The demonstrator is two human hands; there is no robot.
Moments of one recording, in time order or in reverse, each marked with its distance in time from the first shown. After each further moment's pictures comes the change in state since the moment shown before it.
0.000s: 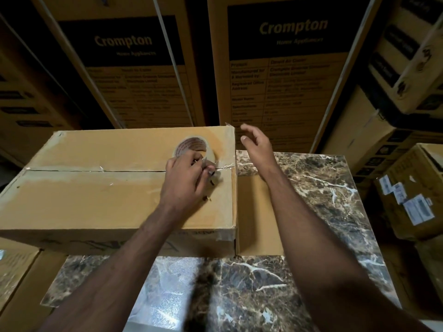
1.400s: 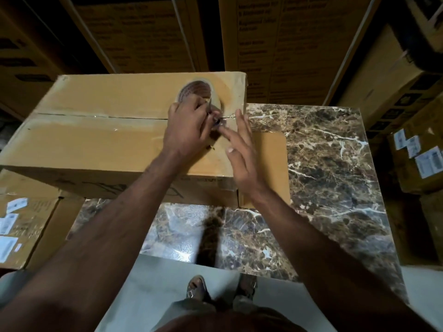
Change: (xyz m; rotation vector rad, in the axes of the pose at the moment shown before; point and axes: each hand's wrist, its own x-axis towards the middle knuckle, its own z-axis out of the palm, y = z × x) left_hand -0.002 0.002 0.006 0.091 0.000 0.090; right_hand -0.153 0.020 0.041 -0.093 -0.105 -0.365
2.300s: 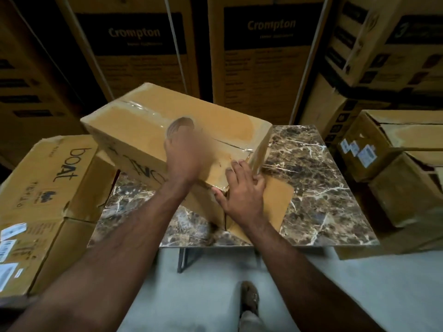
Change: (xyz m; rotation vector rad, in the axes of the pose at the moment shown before) left_hand -0.098 -0.025 -0.065 0.049 0.082 -0.108; right_hand -0.115 -0.071 0.065 -1.100 0.167 -0.030
